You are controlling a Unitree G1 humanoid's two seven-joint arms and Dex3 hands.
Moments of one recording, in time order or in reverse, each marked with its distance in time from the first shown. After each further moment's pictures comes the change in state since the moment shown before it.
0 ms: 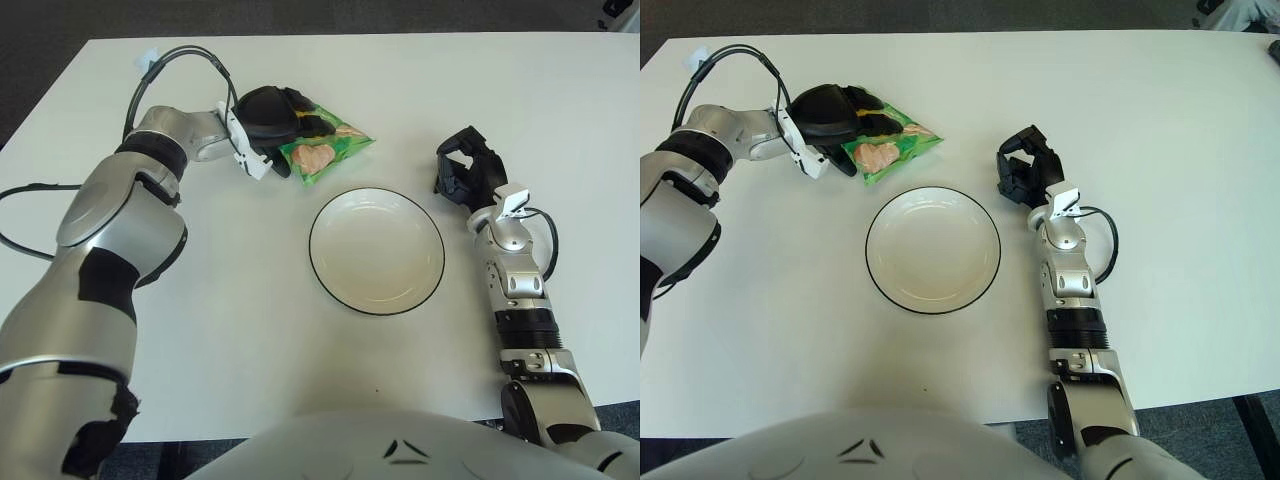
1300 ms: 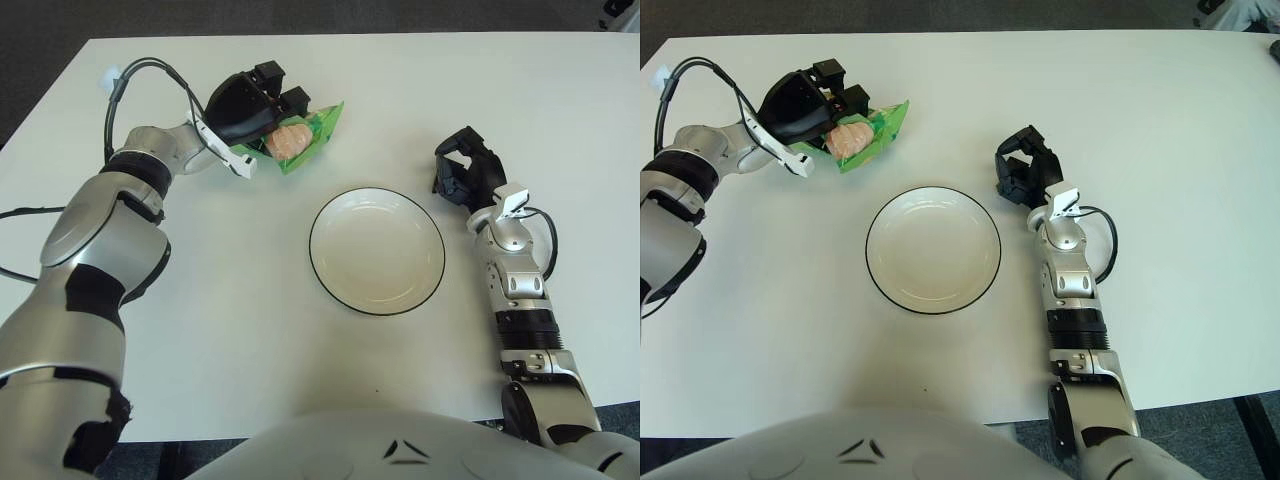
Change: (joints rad) left arm 0.107 0.097 0.045 -0.113 -0.050 0.106 0.457; right arm 0.004 -0.007 0.003 -0.008 0.001 0.006 0.023
